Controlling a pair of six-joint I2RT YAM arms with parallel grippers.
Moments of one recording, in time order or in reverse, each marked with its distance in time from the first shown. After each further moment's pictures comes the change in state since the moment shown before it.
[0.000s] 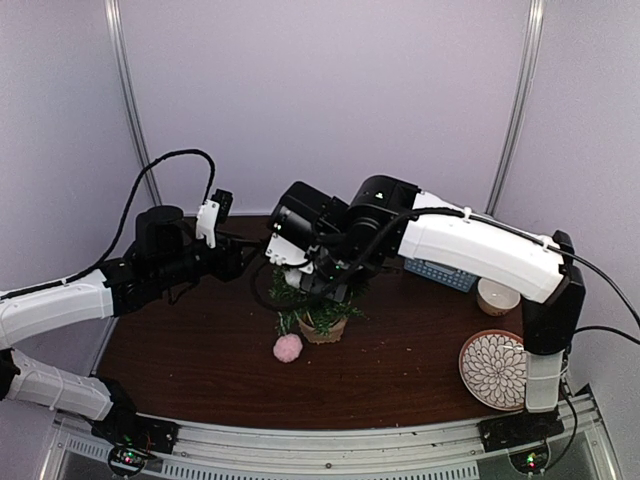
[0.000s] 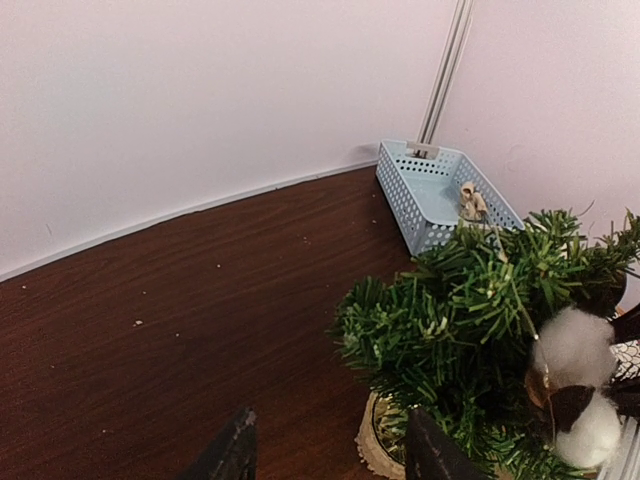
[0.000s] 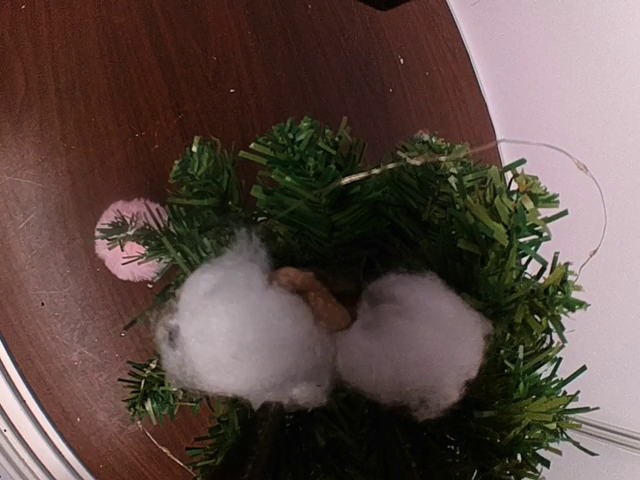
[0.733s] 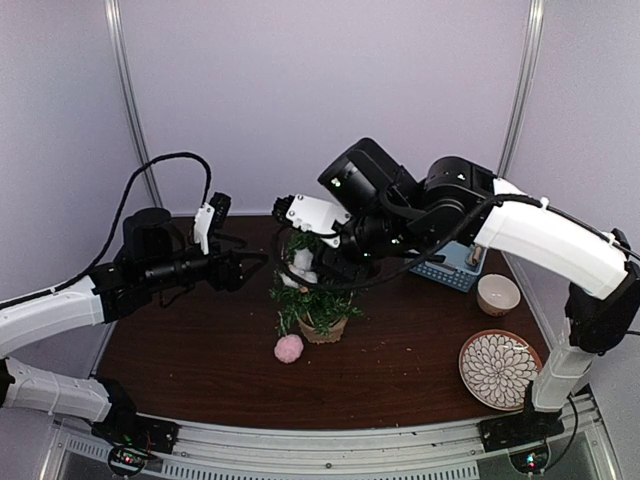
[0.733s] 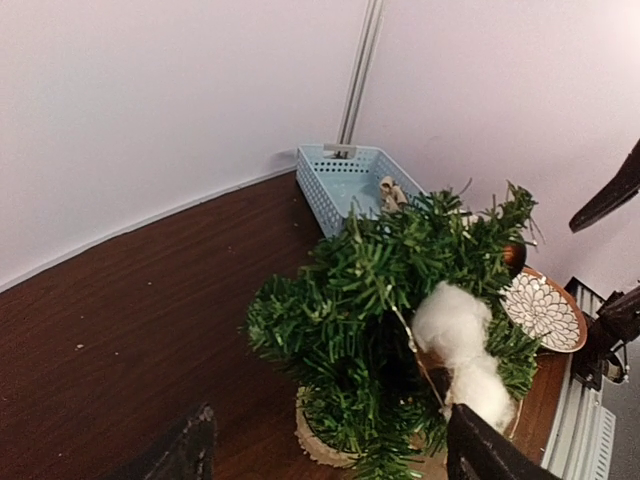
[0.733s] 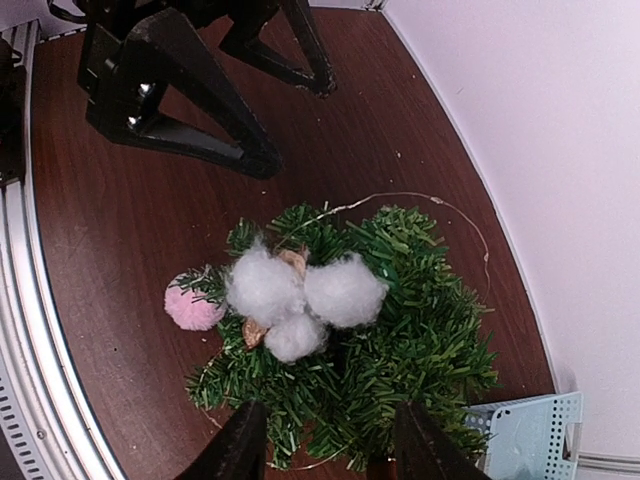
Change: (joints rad) left arm 0.003 -0.079 -0.033 0.004 0.194 0.030; right arm -0.001 -0.256 -0.173 0.202 -0.133 -0.003
